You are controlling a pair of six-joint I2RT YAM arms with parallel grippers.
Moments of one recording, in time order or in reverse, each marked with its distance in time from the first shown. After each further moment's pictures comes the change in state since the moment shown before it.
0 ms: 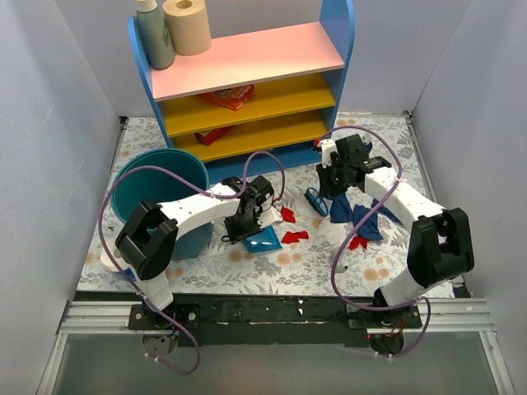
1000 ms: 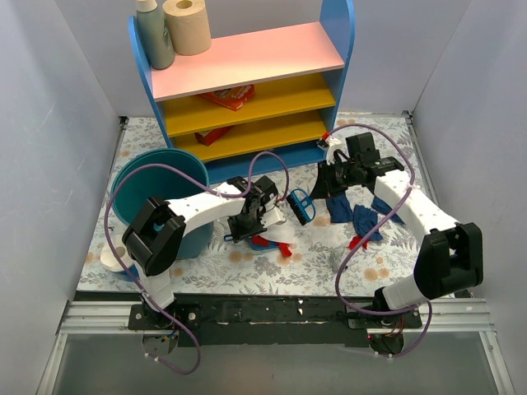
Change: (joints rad) left arm -0.008 0.072 0.027 0.044 -0.001 -0.007; right arm -0.026 -0.079 -0.003 -0.028 -0.348 0.156
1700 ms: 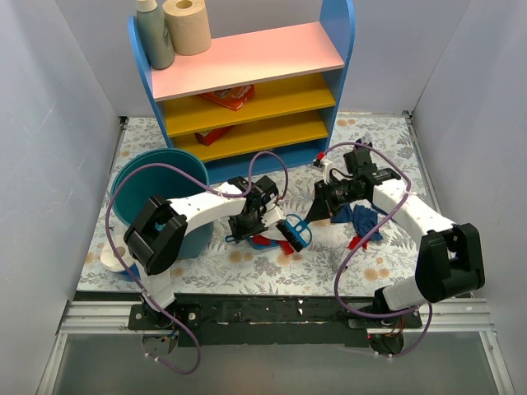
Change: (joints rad) left arm 0.000 0.008 0.003 -0.015 -0.023 -0.022; right arm 0.005 -0.039 -0.133 -0.070 -0.273 -0.152
